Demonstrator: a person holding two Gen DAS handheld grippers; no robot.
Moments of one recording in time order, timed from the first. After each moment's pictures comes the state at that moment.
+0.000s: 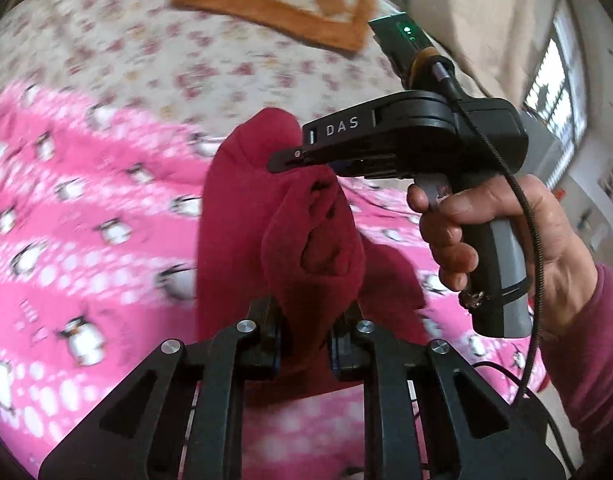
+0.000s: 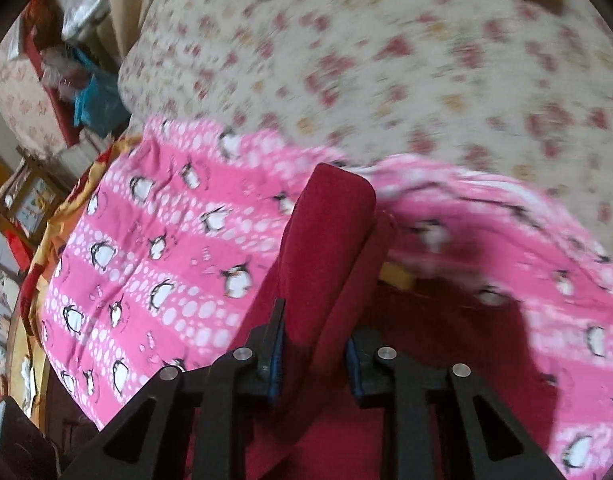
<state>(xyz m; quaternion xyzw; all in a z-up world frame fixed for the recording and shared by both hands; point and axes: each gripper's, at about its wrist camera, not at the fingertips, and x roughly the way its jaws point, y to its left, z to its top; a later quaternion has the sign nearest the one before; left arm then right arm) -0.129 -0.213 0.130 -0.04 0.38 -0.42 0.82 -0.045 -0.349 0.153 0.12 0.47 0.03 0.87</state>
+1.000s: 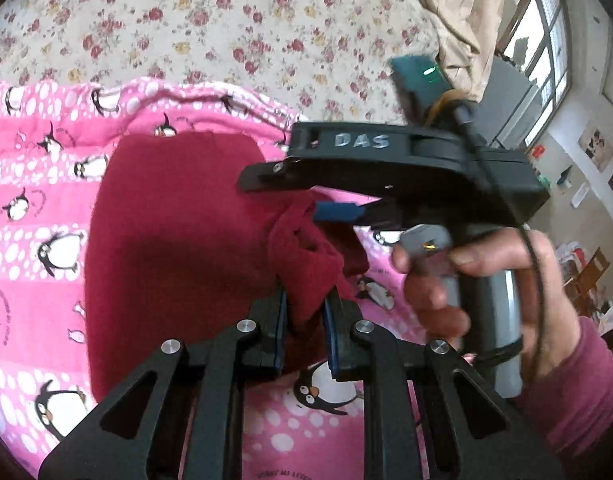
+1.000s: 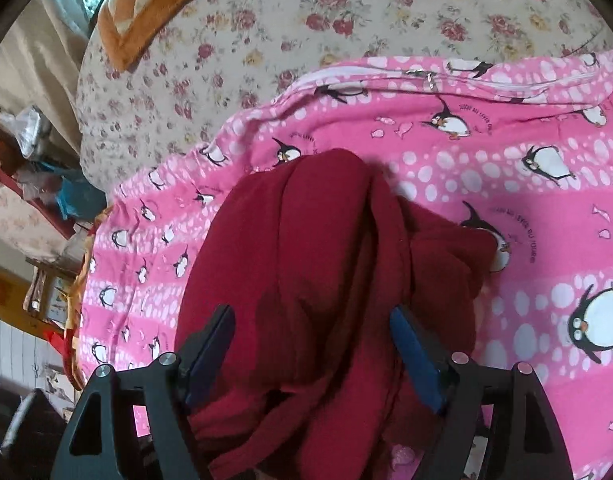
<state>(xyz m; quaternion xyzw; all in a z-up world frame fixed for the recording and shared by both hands) -0.168 -0.295 0.104 0.00 0.42 -0.47 0.78 -0.158 -0.456 0.090 0.31 0.46 -0.01 0.83</state>
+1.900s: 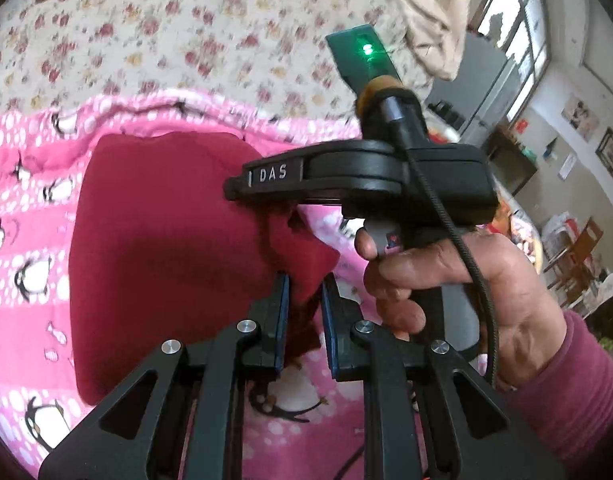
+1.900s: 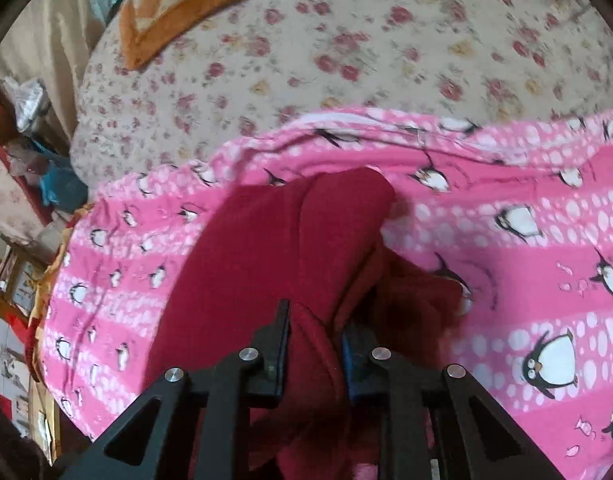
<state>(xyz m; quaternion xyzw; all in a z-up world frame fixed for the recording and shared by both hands) -0.191 -0.326 0.106 0.05 0.43 -0.50 0.75 -0.166 -0.460 0.102 0.23 0.43 -0.06 0.87</state>
